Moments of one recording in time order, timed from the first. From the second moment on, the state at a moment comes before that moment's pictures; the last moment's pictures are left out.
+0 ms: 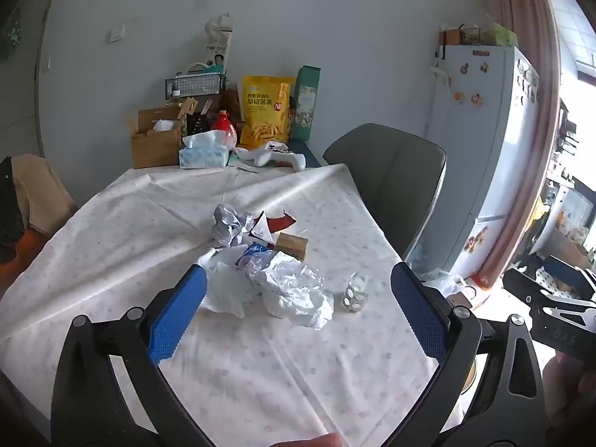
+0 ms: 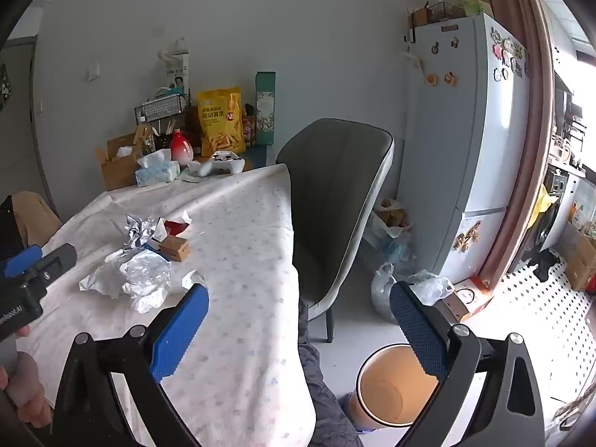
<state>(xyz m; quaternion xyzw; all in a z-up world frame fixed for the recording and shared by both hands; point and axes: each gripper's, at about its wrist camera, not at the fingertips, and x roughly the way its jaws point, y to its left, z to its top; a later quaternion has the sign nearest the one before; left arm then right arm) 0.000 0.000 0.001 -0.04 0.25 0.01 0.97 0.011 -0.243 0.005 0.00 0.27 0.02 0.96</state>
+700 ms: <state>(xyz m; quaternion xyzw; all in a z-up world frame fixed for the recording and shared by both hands) 0.001 -0.003 -0.002 -0.04 0.24 0.01 0.97 0.020 -0.251 0.003 0.02 0.29 0.02 0.96</state>
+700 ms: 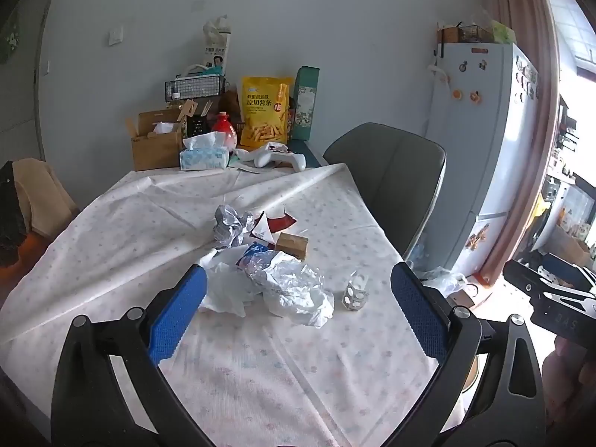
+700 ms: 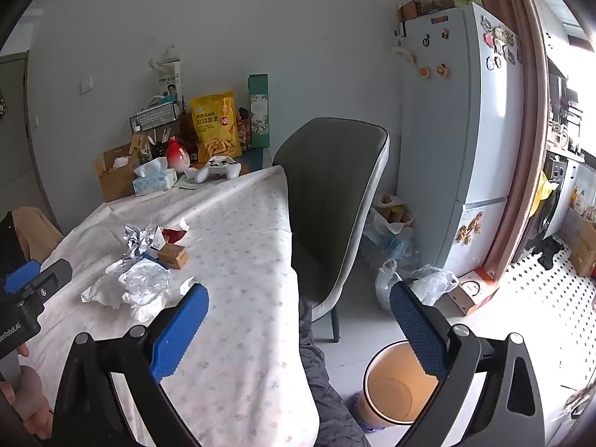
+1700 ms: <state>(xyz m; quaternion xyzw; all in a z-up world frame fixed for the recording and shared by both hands) -0.004 0.000 0.002 -0.05 0.24 0.01 0.97 0.018 -0.248 0.001 0.03 0.28 0.02 0.96</state>
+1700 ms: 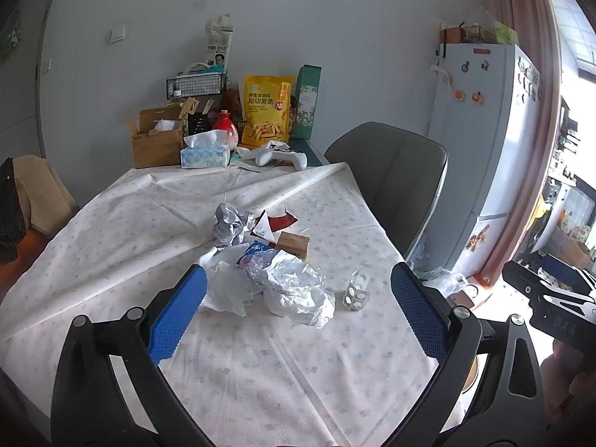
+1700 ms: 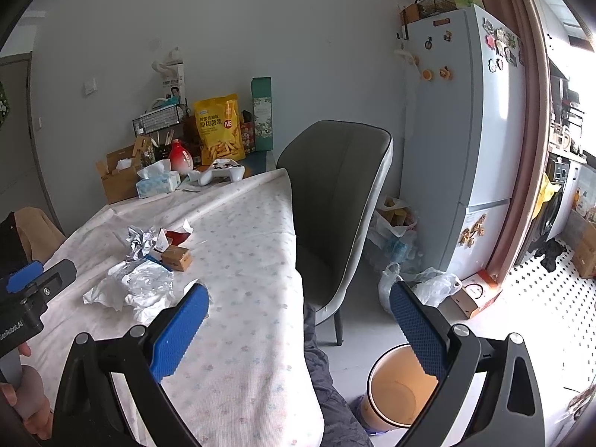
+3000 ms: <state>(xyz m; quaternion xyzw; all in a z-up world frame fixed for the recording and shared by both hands) -0.008 0.010 0.007 -0.04 0.23 0.03 0.97 0.019 -0.249 0.000 0.04 0.27 0.05 0.96</state>
